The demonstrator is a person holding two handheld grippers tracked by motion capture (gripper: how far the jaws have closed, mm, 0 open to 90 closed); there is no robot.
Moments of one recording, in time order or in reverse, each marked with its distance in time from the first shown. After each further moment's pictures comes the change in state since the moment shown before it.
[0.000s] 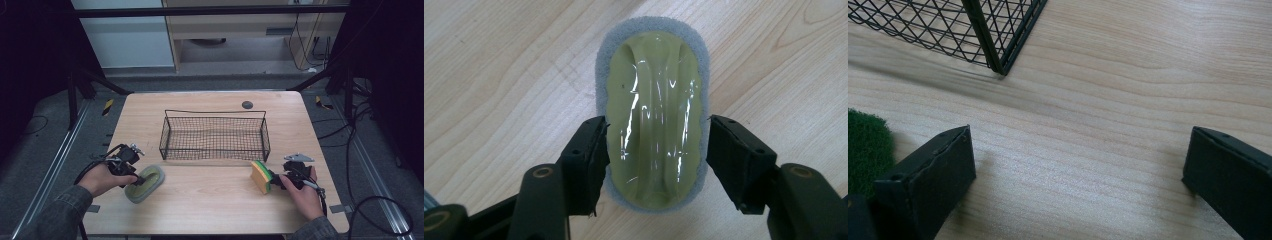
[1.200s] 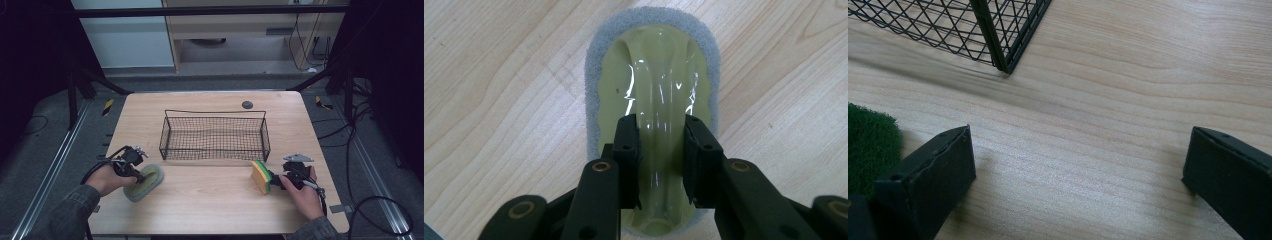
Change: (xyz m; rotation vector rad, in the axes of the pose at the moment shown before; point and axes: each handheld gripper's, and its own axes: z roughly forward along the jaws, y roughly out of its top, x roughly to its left) left arm 0.002 0.002 0.017 0.022 0.013 0.040; right arm 0.001 0.000 0.000 0.001 0.009 -0.006
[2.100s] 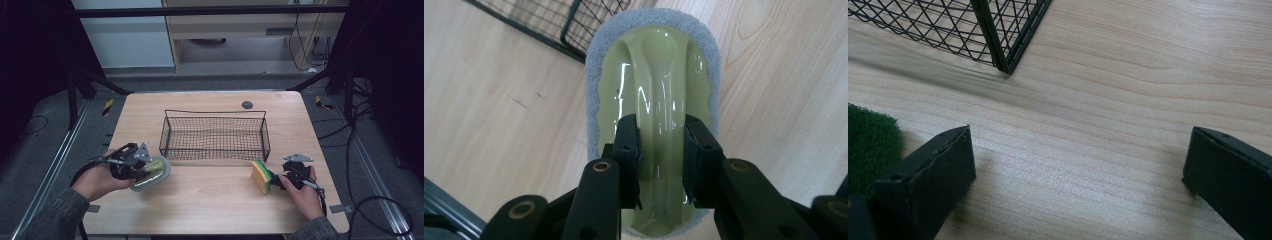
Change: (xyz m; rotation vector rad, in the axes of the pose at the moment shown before) left arm -0.040 0.014 -0.061 -0.137 0.123 0.391; right arm 0.000 0.000 0.000 0.000 -0.002 -0.002
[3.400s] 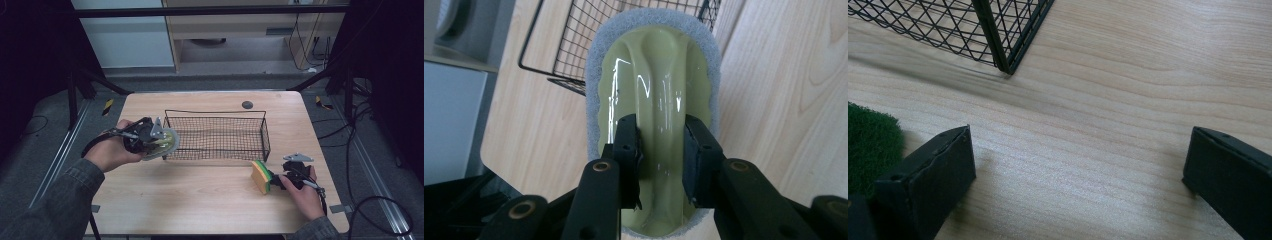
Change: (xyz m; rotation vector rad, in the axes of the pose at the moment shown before) left arm 0.035 0.060 -0.019 -0.002 0.160 0.154; right arm 0.000 0.001 0.000 0.001 0.010 -0.002
